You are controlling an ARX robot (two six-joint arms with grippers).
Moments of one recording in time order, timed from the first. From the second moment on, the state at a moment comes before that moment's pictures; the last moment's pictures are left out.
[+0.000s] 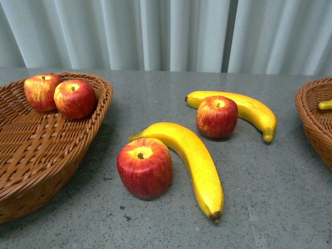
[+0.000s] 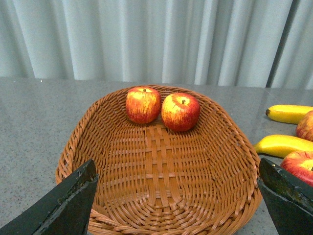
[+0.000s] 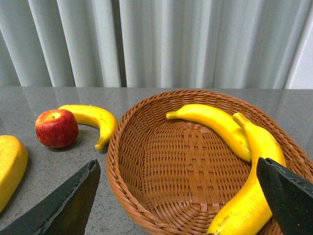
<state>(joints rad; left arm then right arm) 0.00 0.01 0.01 0.00 0.00 -0.01 0.00 0.00 0.01 0.00 0.00 0.01</state>
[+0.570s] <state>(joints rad) 0.00 0.01 0.01 0.00 0.00 -0.01 0.00 0.00 0.01 0.00 0.00 0.01</state>
